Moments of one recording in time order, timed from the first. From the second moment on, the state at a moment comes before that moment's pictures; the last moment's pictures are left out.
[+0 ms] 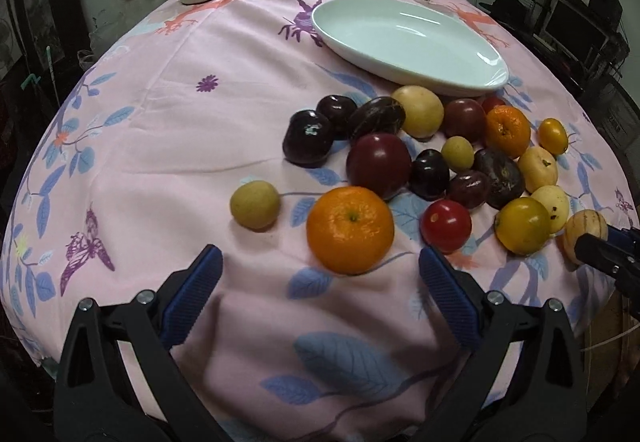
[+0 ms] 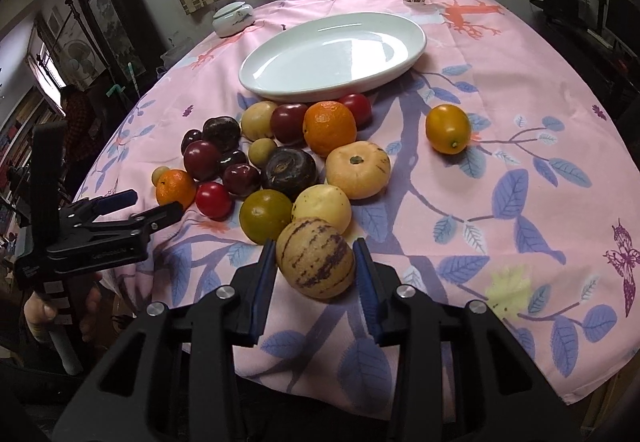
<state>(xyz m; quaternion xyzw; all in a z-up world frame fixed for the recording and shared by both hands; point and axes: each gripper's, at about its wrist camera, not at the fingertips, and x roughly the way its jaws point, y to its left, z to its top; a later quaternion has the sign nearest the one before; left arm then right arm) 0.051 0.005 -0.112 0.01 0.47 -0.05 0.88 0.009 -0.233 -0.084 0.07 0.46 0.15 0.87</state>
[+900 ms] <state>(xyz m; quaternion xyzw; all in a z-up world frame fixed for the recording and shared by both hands) 0.078 0.002 -0.044 0.00 0.41 -0.09 0.91 0.053 -0.220 -0.049 0.04 0.42 0.17 0.89</state>
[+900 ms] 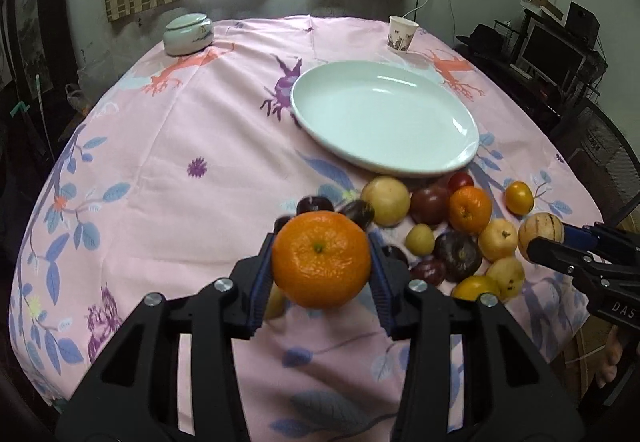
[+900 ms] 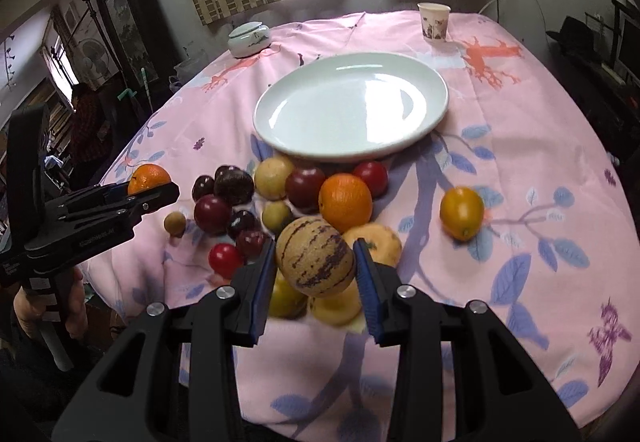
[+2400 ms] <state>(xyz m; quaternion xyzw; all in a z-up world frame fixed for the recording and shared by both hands) 0.064 0.046 -0.025 -0.04 0.37 -0.03 0.93 0.065 -0.303 -0.058 0.08 0.42 0.03 0.91</state>
